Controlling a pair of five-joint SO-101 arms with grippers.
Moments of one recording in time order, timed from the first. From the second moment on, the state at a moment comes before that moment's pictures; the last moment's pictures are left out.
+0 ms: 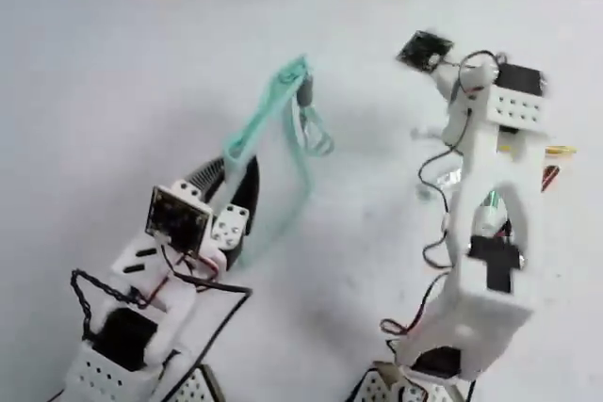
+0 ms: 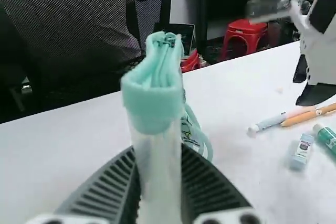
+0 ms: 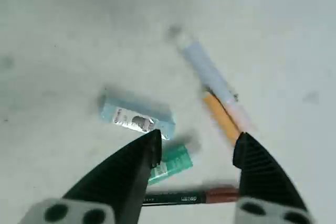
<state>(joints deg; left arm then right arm) 21.0 -91.6 80.4 34.2 -2.6 11.9 16.9 -14.5 78.6 70.0</state>
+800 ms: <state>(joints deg) 17.7 -91.6 80.9 32.8 -2.5 10.1 74.2 -78.0 88.4 76.1</state>
